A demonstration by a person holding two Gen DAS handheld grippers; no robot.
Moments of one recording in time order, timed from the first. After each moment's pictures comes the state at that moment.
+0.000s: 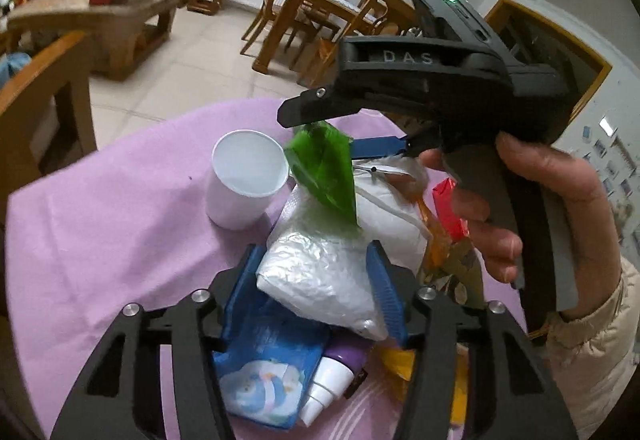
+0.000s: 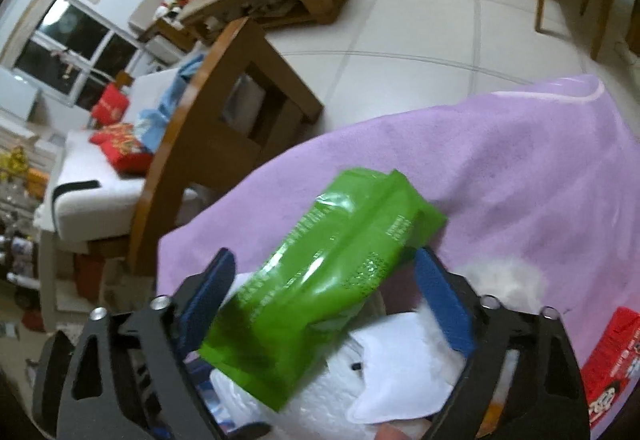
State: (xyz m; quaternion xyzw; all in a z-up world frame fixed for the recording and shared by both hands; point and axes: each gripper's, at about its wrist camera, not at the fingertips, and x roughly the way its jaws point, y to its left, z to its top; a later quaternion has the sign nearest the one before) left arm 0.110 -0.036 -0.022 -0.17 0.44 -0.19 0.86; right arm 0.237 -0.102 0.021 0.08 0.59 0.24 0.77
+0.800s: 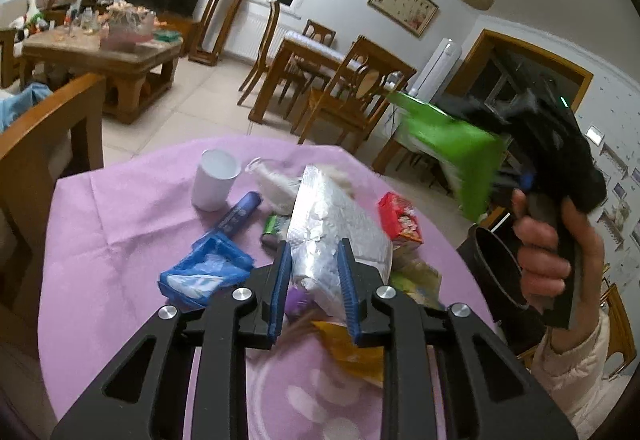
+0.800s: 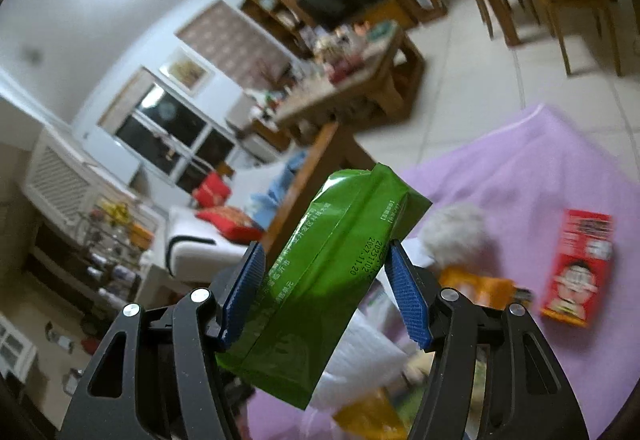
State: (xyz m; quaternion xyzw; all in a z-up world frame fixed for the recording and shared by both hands) left arm 0.008 -0.042 0.030 -0.17 0.35 -0.17 0.91; right arm 0.087 -0.284 0.129 0.24 0.37 0.36 0.82
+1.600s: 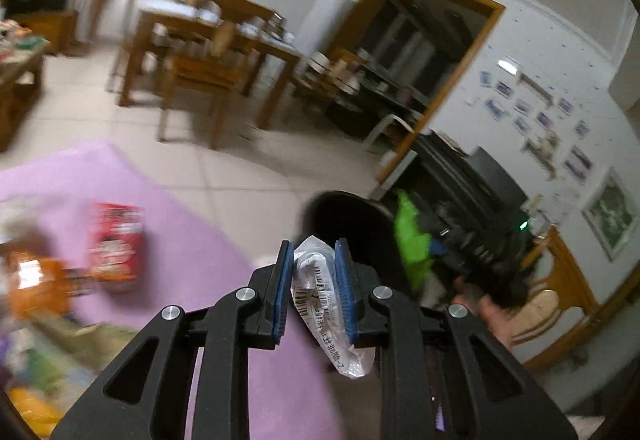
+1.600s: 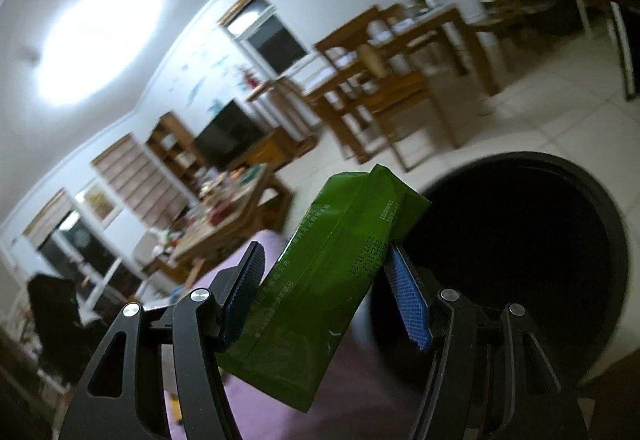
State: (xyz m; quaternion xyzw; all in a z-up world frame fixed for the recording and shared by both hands) left arm 0.082 -0.328 0.043 -0.12 0.39 -0.37 0.83; right arm -0.083 -0.709 0.038 0.31 0.24 0.08 0.92
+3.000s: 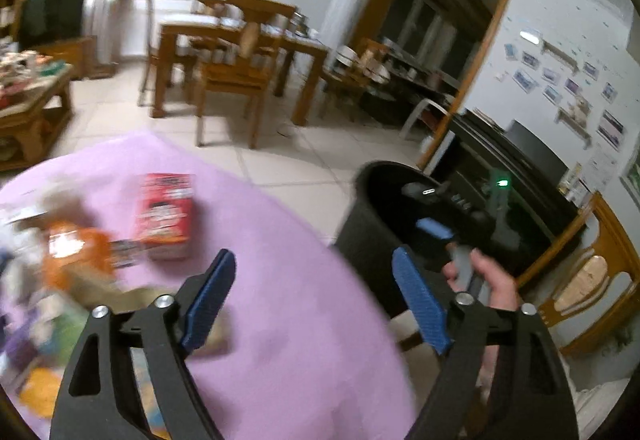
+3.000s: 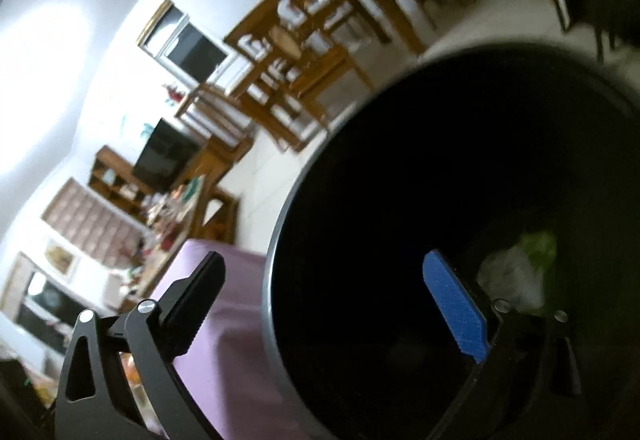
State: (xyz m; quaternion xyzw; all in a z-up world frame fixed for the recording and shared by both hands) left arm 0.036 -0.264 0.025 -0.05 0.35 -0.30 0.89; right arm 0.010 -0.684 -0.036 0.39 0.25 -0.02 0.88
